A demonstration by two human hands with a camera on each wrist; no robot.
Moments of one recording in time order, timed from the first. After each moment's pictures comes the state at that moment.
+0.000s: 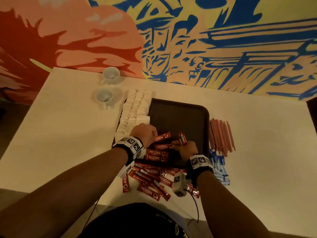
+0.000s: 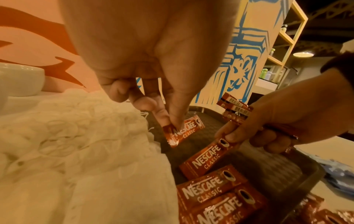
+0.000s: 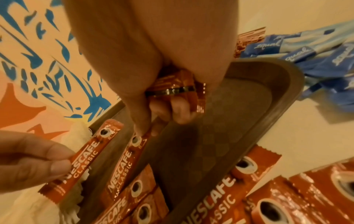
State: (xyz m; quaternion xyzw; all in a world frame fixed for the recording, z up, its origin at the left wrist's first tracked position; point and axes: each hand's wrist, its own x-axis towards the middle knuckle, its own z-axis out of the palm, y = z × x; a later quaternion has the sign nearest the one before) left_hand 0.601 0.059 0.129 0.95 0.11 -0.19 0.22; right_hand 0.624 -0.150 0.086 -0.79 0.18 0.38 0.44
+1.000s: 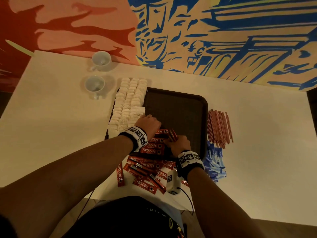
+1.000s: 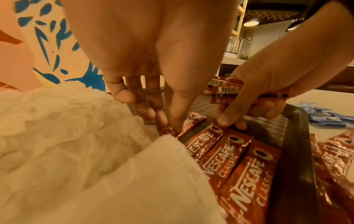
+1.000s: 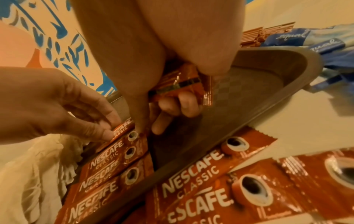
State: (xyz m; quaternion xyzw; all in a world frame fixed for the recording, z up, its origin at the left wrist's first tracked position) left_hand 0.620 0.041 0.112 0.97 -0.10 -0.22 0.03; right_hand 0.612 -0.136 0.086 -0.85 0.15 0.36 0.35
